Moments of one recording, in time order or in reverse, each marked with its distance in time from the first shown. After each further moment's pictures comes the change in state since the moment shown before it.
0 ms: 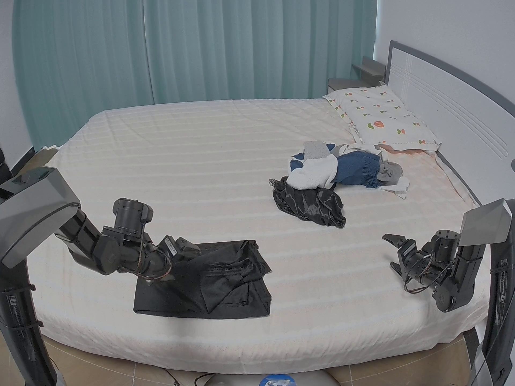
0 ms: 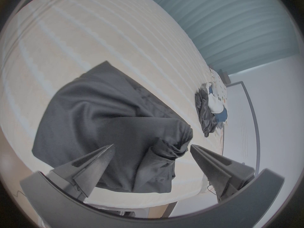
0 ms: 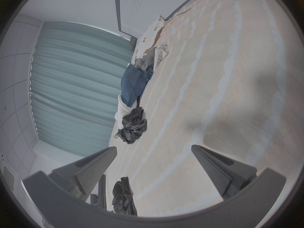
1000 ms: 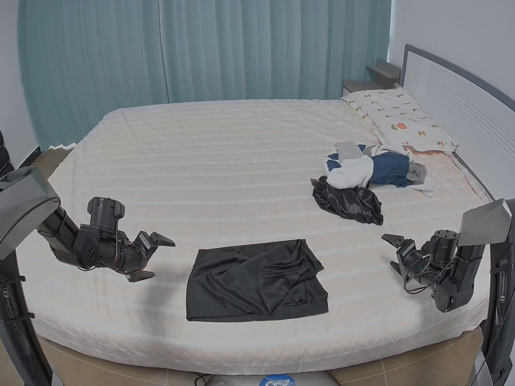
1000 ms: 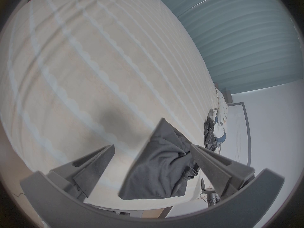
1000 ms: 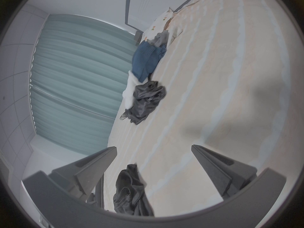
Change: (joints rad) left arm 0.156 -0.017 0.029 -0.009 -0.078 -0.006; right arm 0.012 0.000 -0.002 0.000 -0.015 -0.027
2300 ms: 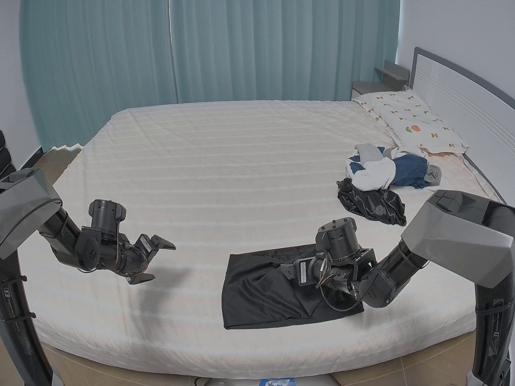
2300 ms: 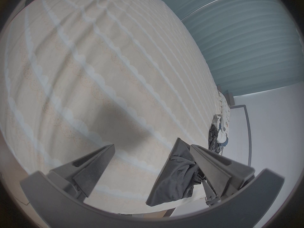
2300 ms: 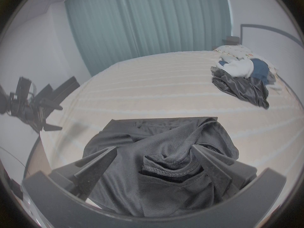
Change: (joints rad) left arm -0.005 0.011 0.007 -0.001 0.008 0.010; right arm 0.587 -0.122 -0.463 0.844 -0.432 -0.751
